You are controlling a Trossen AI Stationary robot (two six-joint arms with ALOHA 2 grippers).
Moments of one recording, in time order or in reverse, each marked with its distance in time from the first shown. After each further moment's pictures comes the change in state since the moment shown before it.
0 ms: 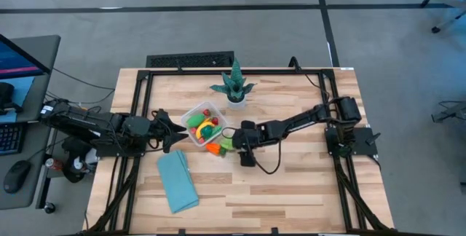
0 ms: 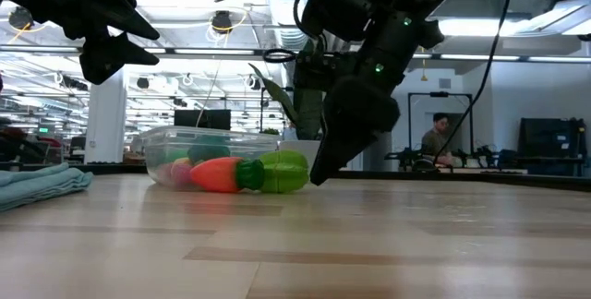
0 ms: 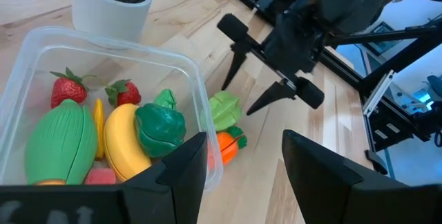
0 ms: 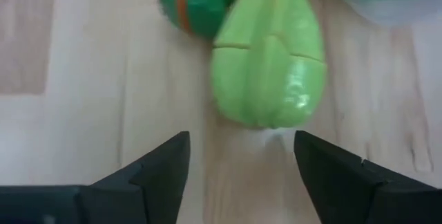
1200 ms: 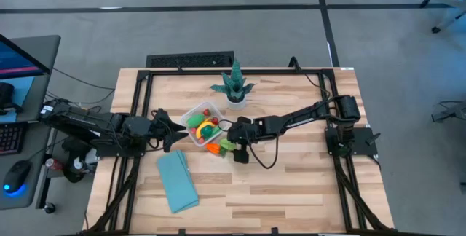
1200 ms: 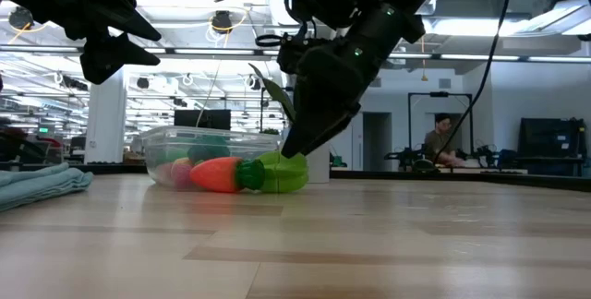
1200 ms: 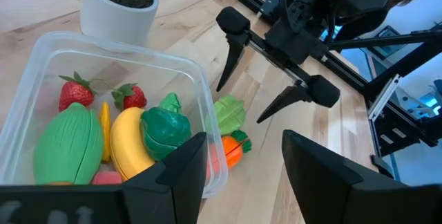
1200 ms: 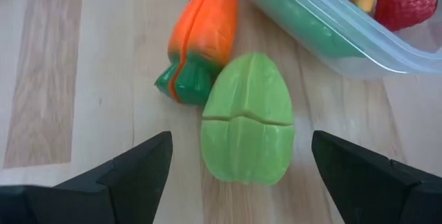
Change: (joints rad) left arm 0.000 0.000 0.000 0.000 -0.023 0.001; right arm -0.034 0.000 0.063 0.028 -0.048 0.056
